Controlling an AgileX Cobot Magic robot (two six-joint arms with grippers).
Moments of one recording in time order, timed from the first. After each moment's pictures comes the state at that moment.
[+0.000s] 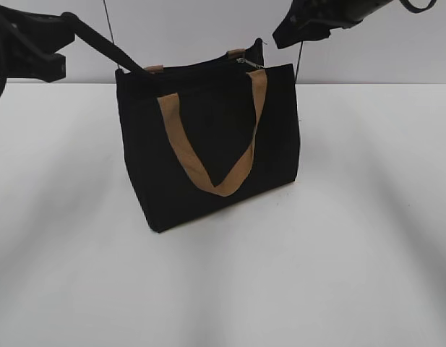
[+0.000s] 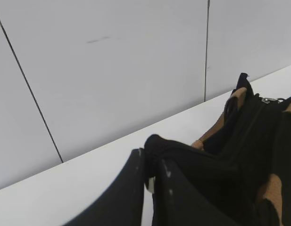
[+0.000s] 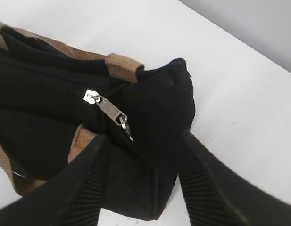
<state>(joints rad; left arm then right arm) -0.30 1.30 -0.71 0.54 -0.36 -0.33 0.24 1.83 -1.54 0.58 0.71 -0.78</state>
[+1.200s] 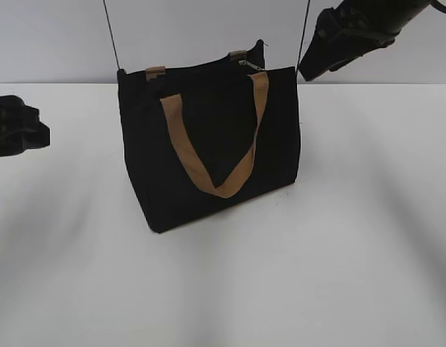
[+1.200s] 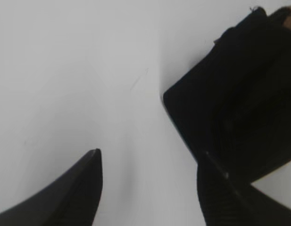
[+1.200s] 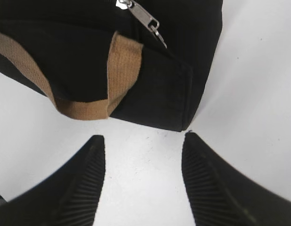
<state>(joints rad) -0.37 1.20 -0.71 0.24 0.33 -0.52 0.24 1.75 -1.54 0.44 1.00 -0.58</state>
